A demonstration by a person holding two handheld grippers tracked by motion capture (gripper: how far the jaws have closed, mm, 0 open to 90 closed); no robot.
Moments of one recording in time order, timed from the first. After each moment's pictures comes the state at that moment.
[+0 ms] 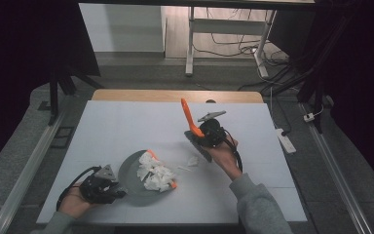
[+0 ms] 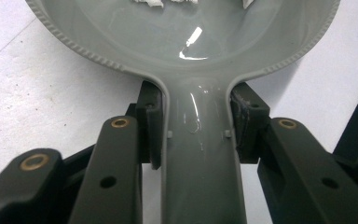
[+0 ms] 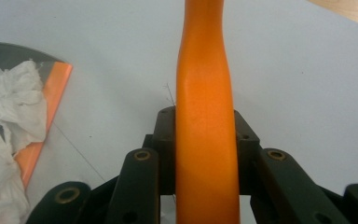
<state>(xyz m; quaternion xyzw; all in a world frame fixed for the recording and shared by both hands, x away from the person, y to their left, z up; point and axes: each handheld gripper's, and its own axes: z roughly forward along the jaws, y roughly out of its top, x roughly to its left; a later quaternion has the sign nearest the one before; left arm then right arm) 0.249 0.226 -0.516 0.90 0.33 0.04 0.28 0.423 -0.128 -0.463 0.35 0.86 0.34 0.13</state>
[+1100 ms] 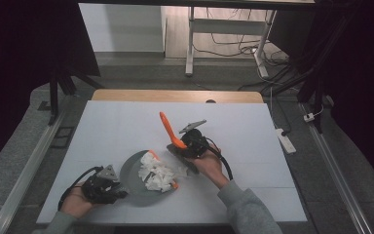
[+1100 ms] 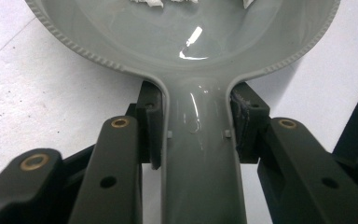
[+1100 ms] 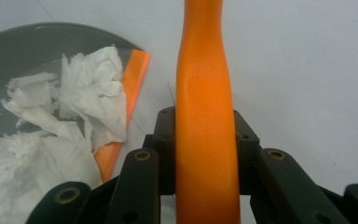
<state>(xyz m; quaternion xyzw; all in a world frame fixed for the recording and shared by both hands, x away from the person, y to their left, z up) 0.249 0.221 -0.516 0.90 0.33 0.04 0.28 0.396 -0.078 -0.481 0.30 0.89 0.34 0.08</state>
